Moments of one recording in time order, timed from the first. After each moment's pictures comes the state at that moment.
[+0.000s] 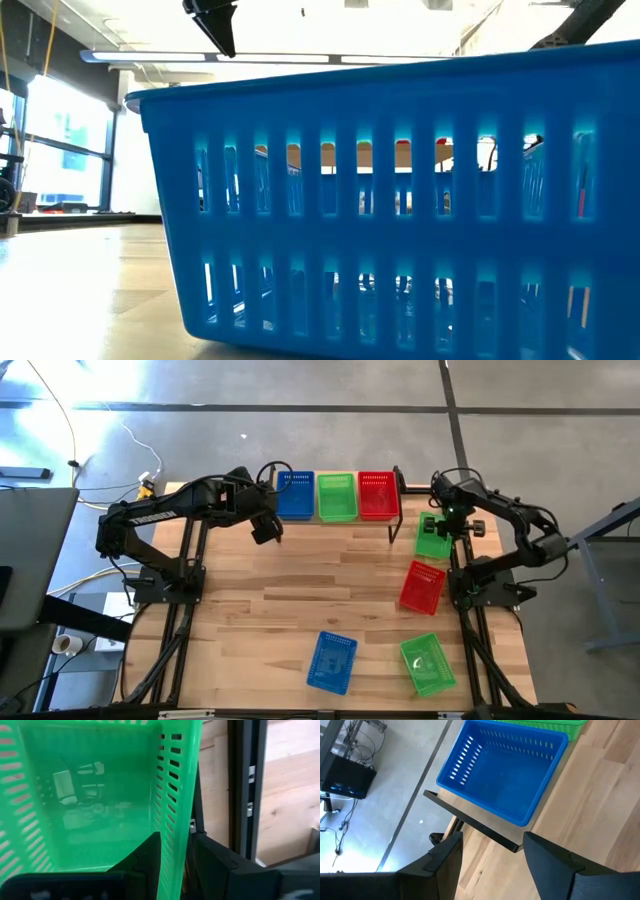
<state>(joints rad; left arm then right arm) 0.28 1.42 1.59 -1.27 -0.61 -0.09 -1.14 1.37 0.76 -1.11 0.10 0.63</state>
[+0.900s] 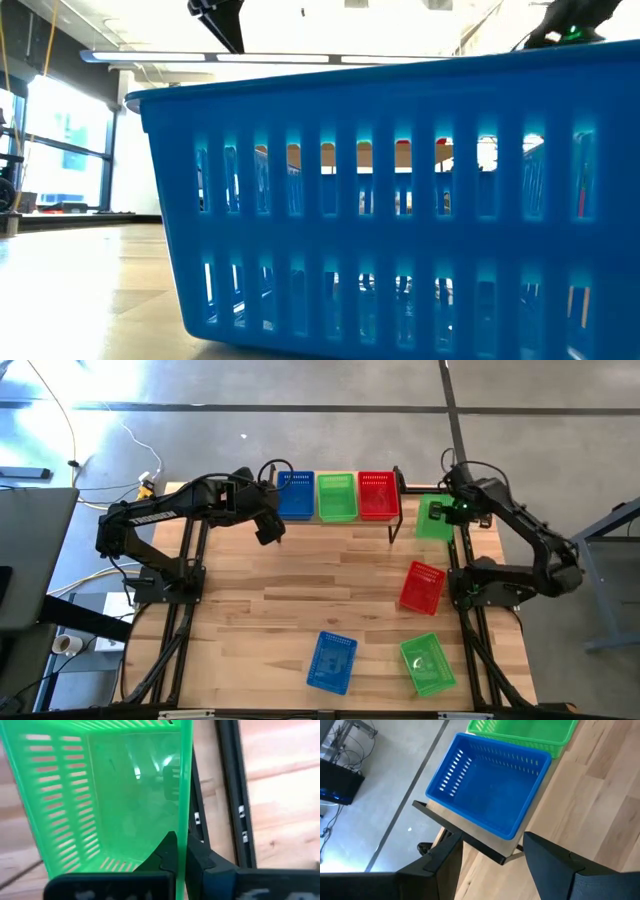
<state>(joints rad) 0.28 1.42 1.59 -1.21 -0.56 -0.09 -1.14 1.09 0.85 -1.12 0.12 0.61</state>
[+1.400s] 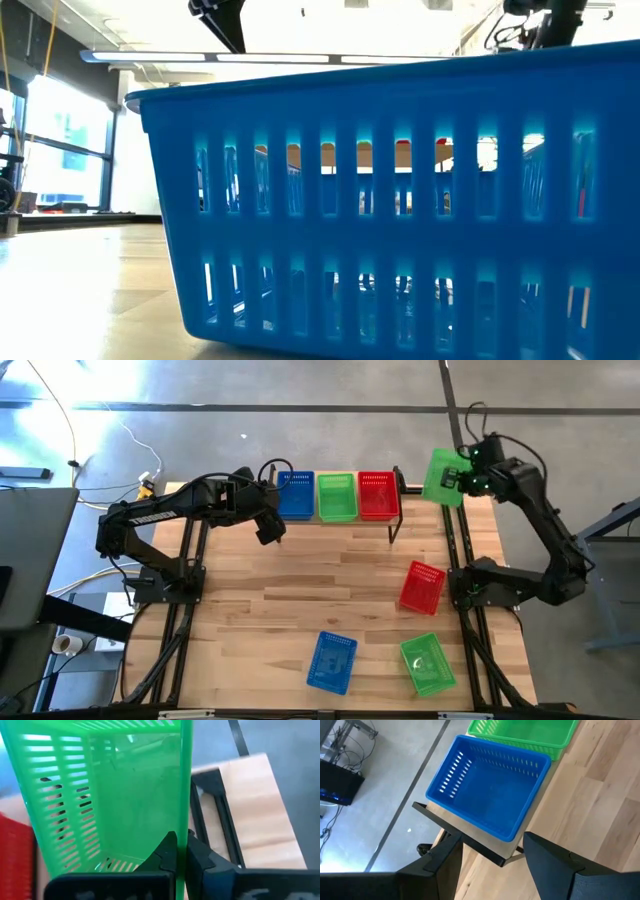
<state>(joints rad) 0.28 1.42 1.59 -1.20 -0.56 -0.09 -1.14 1.03 1.23 -1.18 0.19 0.57</state>
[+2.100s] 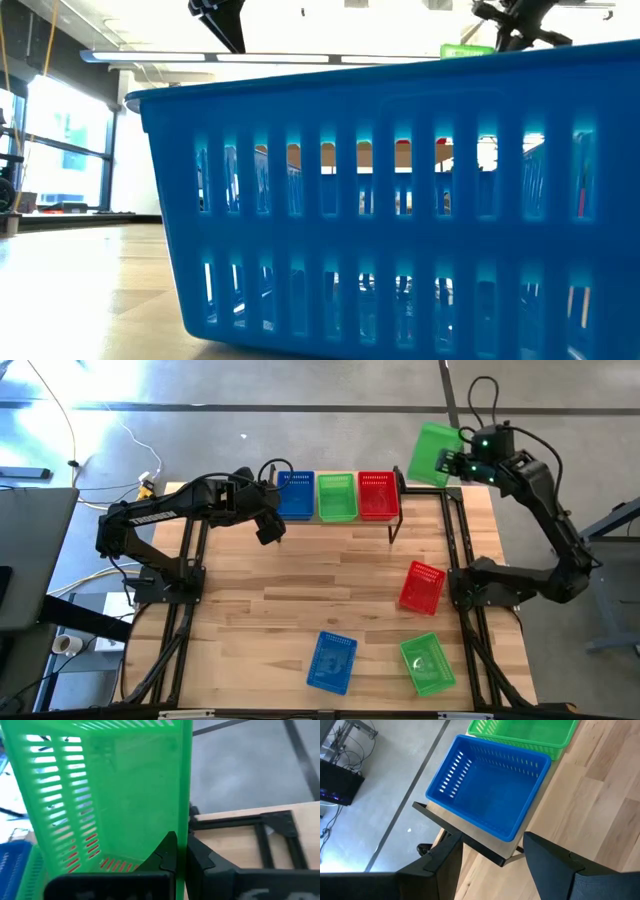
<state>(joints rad) 0.28 1.42 1.59 -1.20 -0.56 -0.09 -1.01 1.03 1.36 -1.02 0.10 0.62</state>
